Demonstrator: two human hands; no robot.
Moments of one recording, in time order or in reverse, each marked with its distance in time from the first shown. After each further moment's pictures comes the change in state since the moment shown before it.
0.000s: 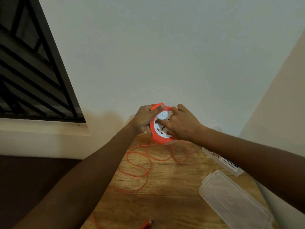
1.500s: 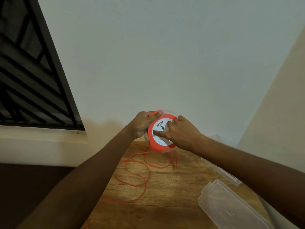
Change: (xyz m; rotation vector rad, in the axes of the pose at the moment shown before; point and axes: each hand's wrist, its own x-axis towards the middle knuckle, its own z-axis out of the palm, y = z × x) left_hand -0.007 0.025 -0.001 0.005 -0.103 -0.061; right_hand -0.007 0.008 -0.002 0.027 -0.104 -0.094
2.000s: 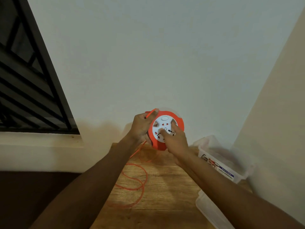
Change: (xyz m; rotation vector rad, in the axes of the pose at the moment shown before) left_hand 0.004 -0.008 0.027 -0.146 0.259 0.108; right_hand 0.007 -0.052 -0.002 1.803 0.343 1.234
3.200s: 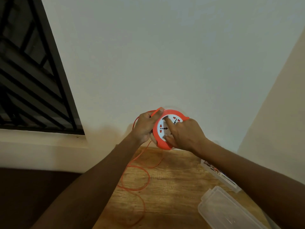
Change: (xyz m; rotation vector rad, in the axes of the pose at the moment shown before) left_hand -0.001 0.016 -0.005 0.048 -0.058 0.036; right_hand 0.030 -0.031 -0.037 -1.592 0.023 -1.027
